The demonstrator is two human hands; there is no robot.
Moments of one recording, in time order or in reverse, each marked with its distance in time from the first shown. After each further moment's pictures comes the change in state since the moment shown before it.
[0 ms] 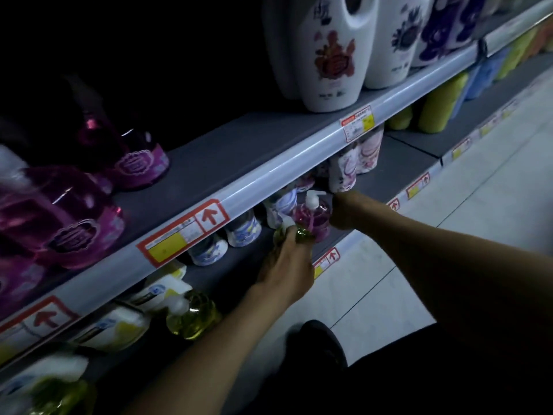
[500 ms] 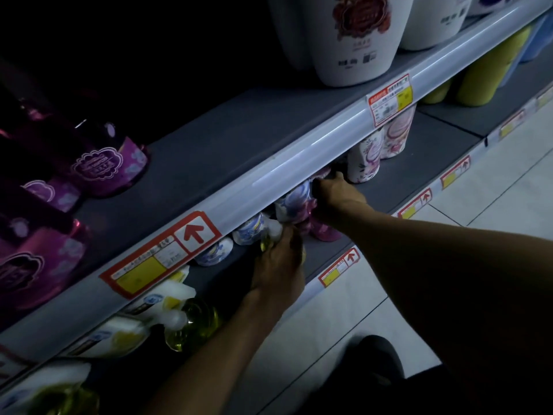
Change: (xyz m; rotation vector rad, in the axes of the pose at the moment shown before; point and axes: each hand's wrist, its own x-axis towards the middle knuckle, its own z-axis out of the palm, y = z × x) left_hand 0.025 -0.038 0.022 0.029 0.039 -0.136; right_hand 0.076 -0.023 0.039 0.121 0.151 -0.048
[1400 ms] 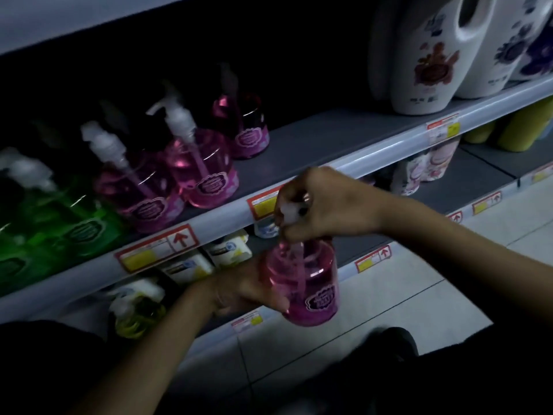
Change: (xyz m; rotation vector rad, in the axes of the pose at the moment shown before) left_hand -0.166 -0.056 -0.160 -1.322 -0.625 0.041; right_hand -0.209 -0.150 -0.109 0.197 -0.236 -0.828
